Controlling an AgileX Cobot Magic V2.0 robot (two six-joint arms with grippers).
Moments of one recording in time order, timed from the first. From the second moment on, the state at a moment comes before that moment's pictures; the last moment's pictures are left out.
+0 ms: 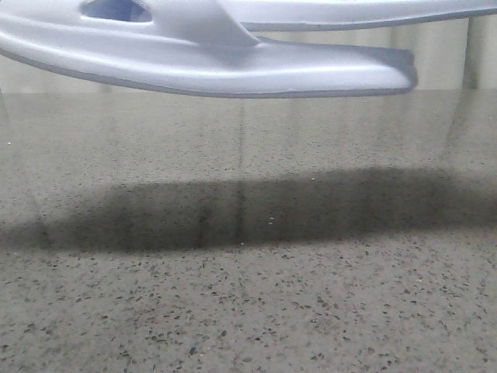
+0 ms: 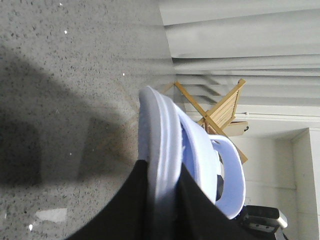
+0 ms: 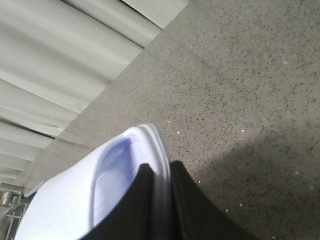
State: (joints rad) left arm -0.17 0.87 -0.41 -1.72 0.80 0.42; right arm 0.30 0.68 -0.58 0.40 0.30 0.50
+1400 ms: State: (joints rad) left arm -0.24 0.92 -0.41 -1.76 0.81 0.50; right arm 0.46 0.96 -0.58 0.37 0.16 0.43
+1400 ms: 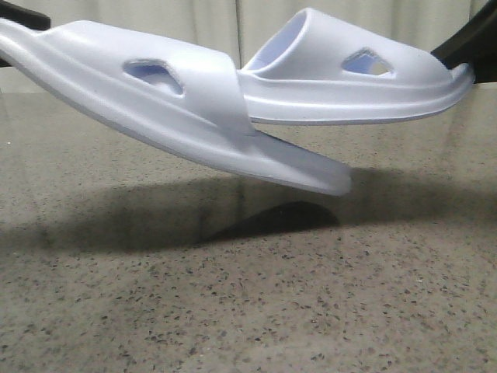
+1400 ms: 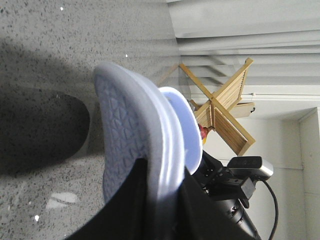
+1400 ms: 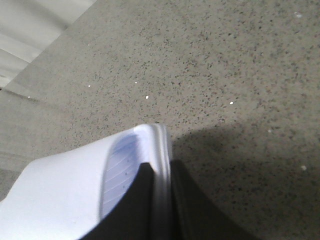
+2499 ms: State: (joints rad) left arm -0.24 0.92 -0.41 -1.75 0.82 0.54; right arm 0.52 0.91 -0.58 0.39 0.08 0.42
